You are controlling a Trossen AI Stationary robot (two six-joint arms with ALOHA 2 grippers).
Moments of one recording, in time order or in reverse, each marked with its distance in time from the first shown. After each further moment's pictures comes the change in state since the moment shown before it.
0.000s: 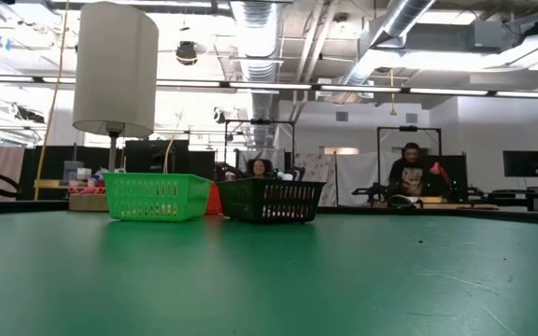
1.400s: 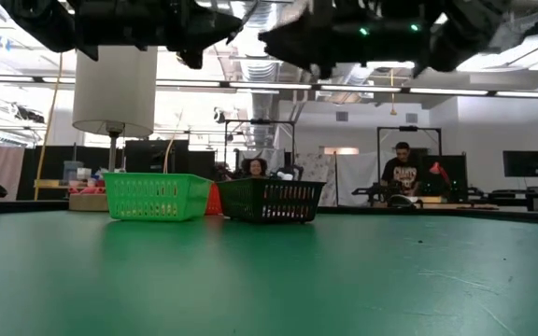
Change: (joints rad) left arm 0.513 0.090 -0.047 0.028 0.513 -0.263; right arm -0.485 0.319 -0.322 0.978 -0.511 0.147
